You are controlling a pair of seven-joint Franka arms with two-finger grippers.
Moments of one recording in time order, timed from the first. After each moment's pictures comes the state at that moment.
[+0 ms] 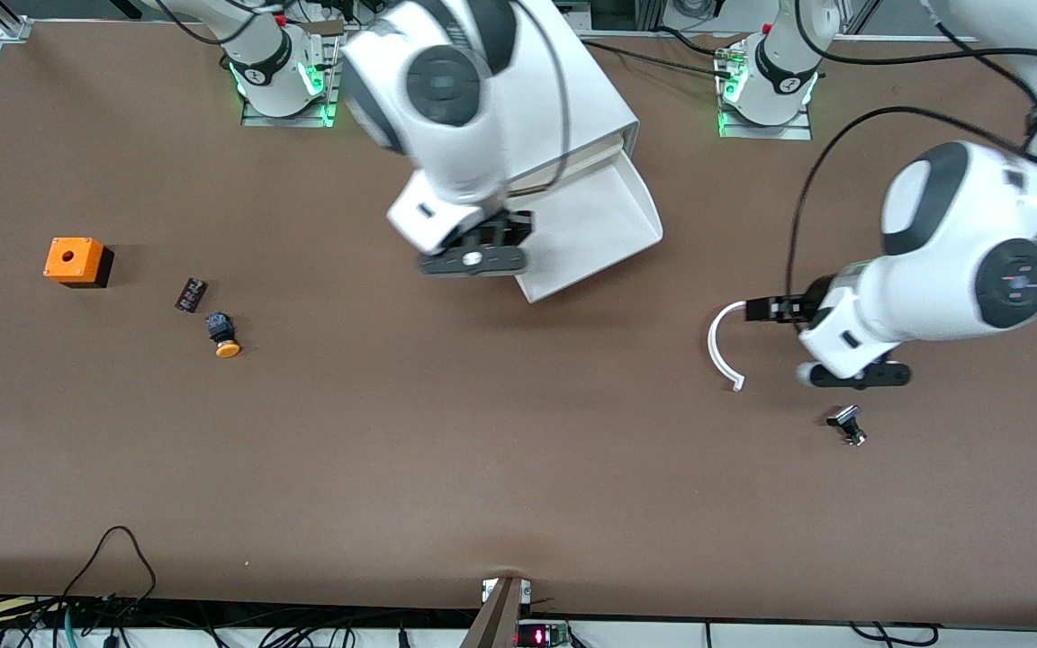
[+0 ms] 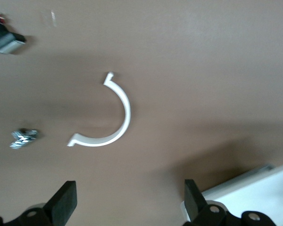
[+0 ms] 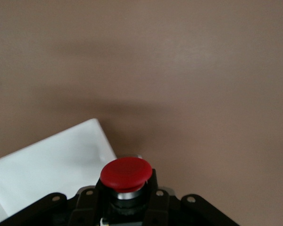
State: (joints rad) left arm 0.07 0.46 -0.37 -1.44 -0.03 1.66 -0.39; right arm 0.68 0.52 -0.04 -1.15 0.09 1.62 0.55
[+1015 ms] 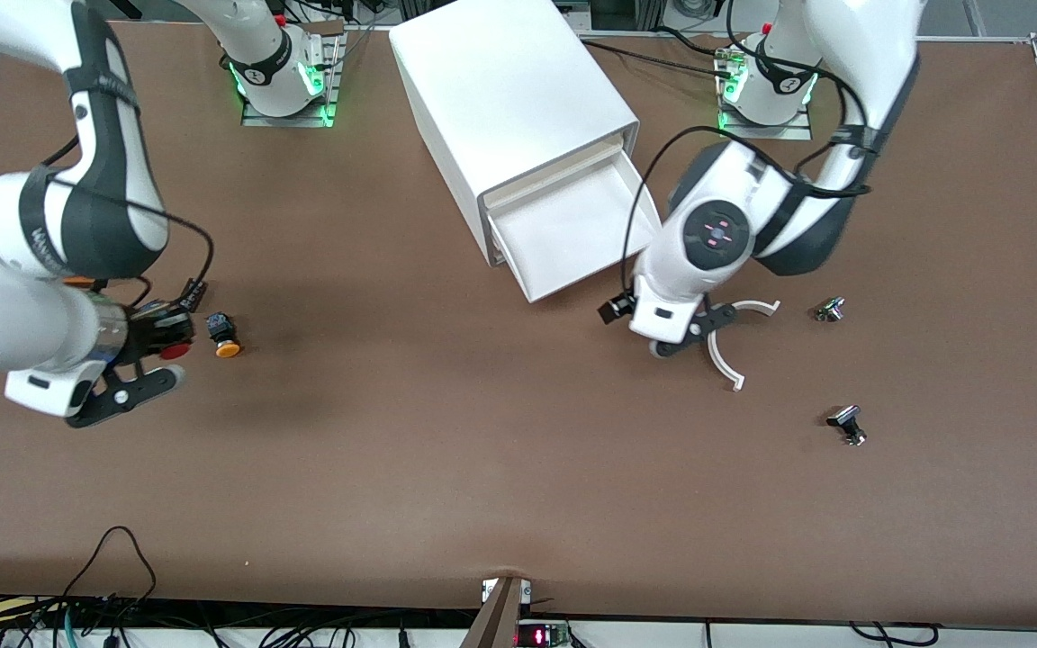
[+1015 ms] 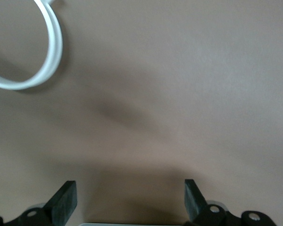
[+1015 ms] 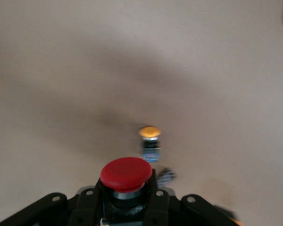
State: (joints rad) left arm -0.21 0.47 -0.37 -1.68 0.04 2.01 -1.11; right arm 0.12 0.56 -0.05 -1.25 -0.08 1.61 -0.40
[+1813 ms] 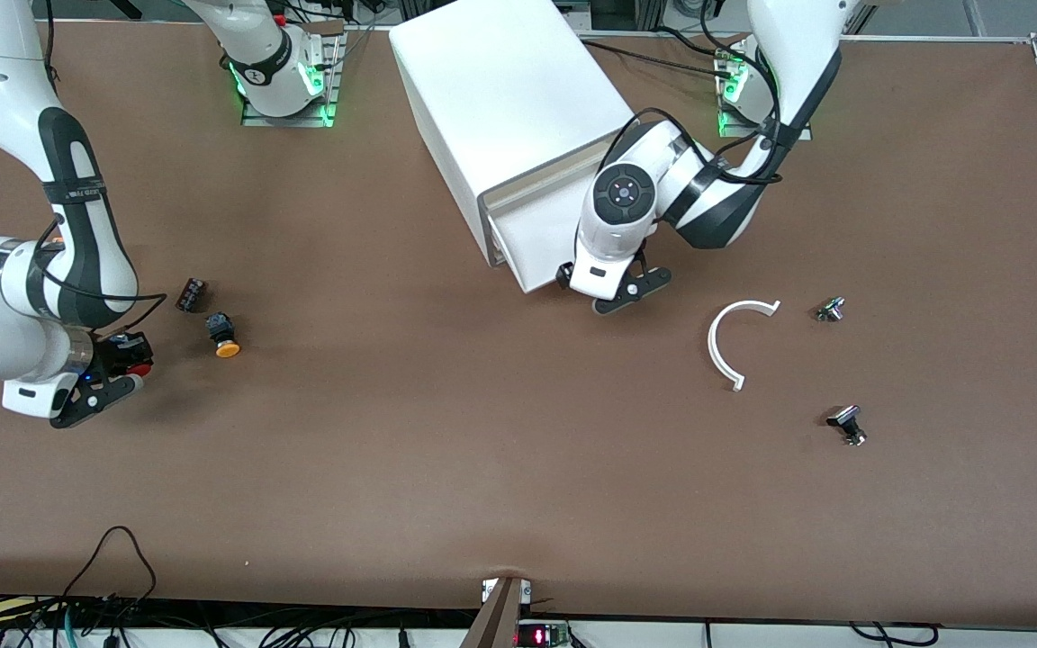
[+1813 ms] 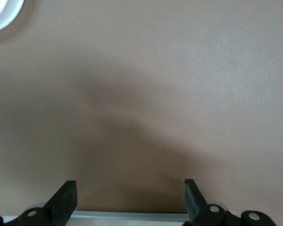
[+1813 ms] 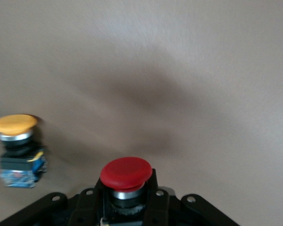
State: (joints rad) left arm -0.34 0.47 -0.38 -1.82 0.08 2.12 -1.22; right arm -0.13 0.62 -0.06 -1.69 -0.10 2.19 -0.67
